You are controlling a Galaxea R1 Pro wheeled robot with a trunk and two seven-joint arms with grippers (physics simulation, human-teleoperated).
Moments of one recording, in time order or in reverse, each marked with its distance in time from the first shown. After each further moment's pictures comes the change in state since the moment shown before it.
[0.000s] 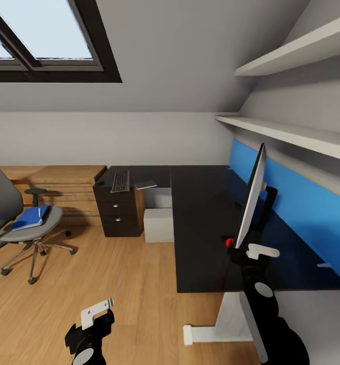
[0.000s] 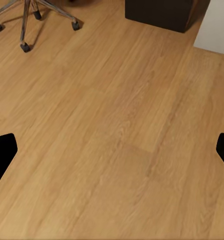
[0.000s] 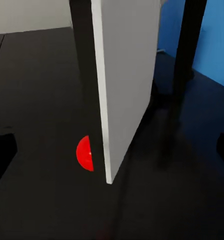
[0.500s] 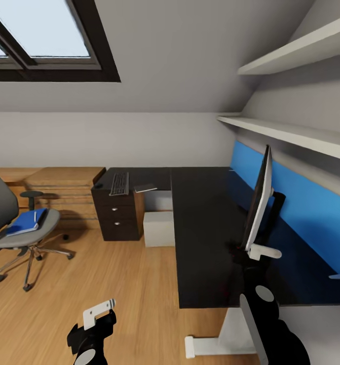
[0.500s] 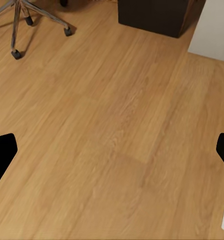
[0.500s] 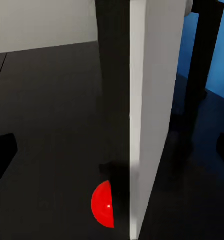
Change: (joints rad) left arm 0.000 0.000 -0.017 0.001 0.000 -0.002 0.001; right arm 0.015 -0.001 0.001 0.000 0.005 -0.080 -0.003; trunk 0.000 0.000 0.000
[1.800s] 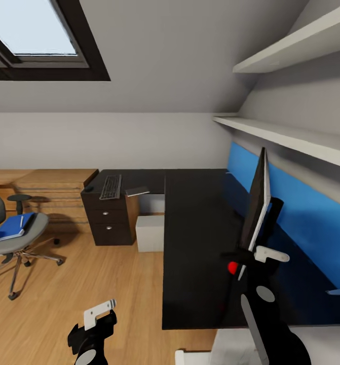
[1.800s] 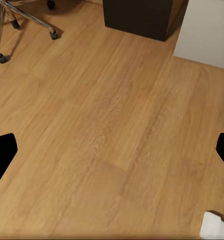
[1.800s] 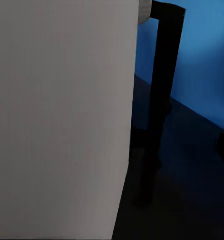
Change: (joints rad) left arm 0.000 0.000 -0.005 0.002 0.000 0.001 0.003; right arm 0.000 -0.004 -0.009 0.009 0.013 -0.006 -0.106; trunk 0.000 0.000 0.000
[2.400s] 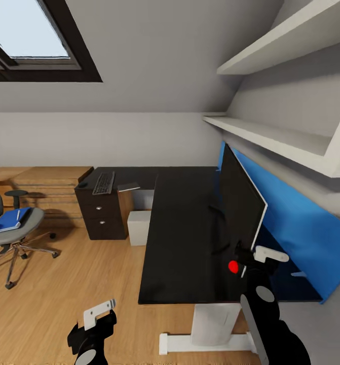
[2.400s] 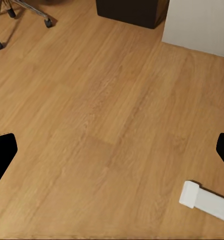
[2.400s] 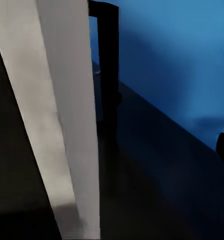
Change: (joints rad) left arm 0.000 0.000 0.001 0.000 0.000 0.000 0.000; right arm 0.000 0.000 0.003 0.001 -0.002 0.000 0.003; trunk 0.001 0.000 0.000
